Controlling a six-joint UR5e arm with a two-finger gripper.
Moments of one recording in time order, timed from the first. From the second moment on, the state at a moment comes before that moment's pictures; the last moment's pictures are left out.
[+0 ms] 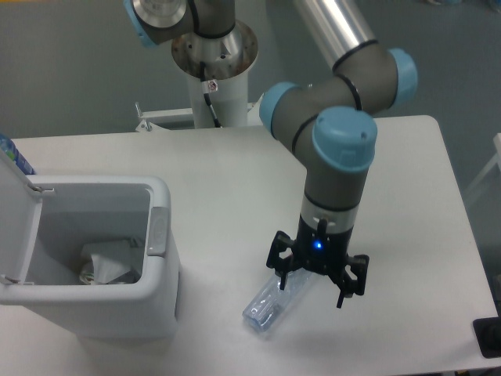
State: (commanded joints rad) arm 2.46 -2.12 -1.37 -0.93 1.36 0.85
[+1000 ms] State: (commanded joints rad) arm 2.32 -2.27 -1.37 -0.96 1.55 0.89
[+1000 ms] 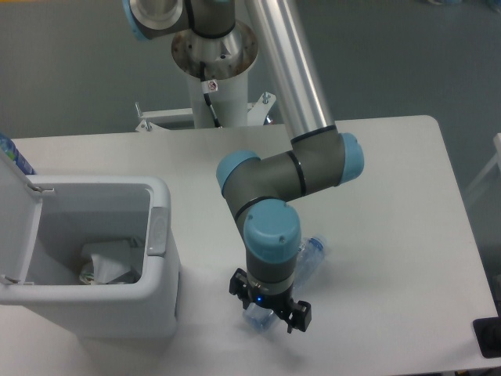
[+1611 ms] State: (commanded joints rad) arm 2.29 -2.30 -1.37 -0.96 1.62 0.89
